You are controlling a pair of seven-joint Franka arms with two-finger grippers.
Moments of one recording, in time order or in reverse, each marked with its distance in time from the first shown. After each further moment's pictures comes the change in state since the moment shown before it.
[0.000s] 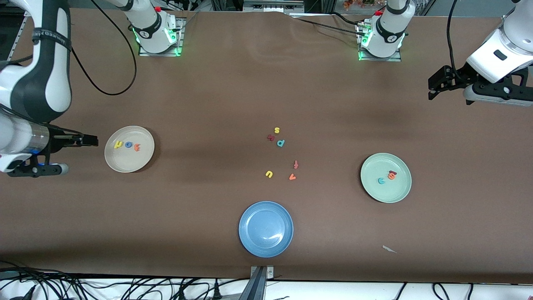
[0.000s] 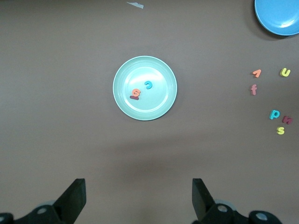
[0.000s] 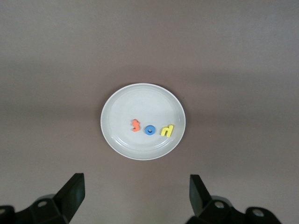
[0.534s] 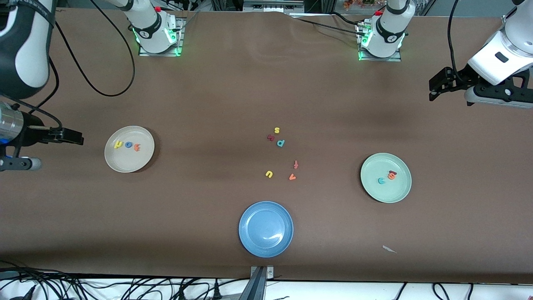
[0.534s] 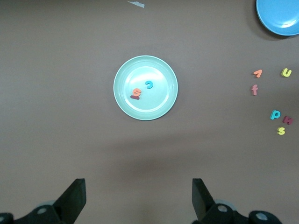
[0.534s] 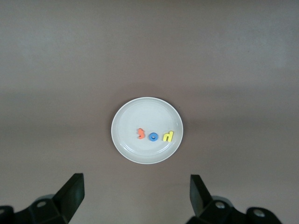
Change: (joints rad) left arm 0.000 0.014 0.004 0.015 0.000 -0.009 0.000; right arm 0.001 -0.047 -0.006 0.102 0.000 -0.043 0.092
